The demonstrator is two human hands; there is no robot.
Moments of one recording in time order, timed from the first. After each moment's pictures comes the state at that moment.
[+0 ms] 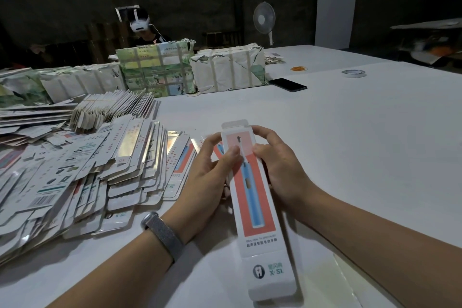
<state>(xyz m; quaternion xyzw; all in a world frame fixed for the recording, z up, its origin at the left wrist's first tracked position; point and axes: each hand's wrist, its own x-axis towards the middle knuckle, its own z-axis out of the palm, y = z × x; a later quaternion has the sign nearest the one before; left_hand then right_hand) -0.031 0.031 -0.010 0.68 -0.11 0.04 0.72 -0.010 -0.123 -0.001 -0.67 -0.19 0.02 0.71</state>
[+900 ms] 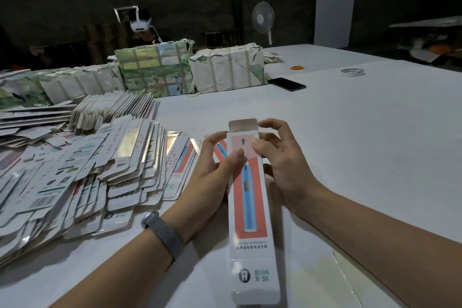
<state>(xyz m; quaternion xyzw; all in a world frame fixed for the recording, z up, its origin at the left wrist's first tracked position) -0.029 0.032 -0.011 0.71 -0.10 0.02 0.70 -0.006 -0.124 -0.002 -0.62 -0.16 -0.03 0.77</state>
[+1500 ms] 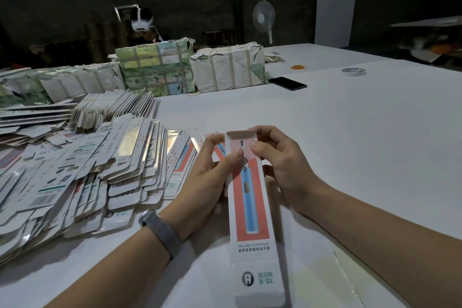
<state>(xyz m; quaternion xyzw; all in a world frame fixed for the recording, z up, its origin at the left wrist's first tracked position) -0.024 0.039 -0.016 0.67 -0.11 0.00 0.73 -0.004 -0.126 -0.003 -0.64 -0.17 -0.01 0.75</state>
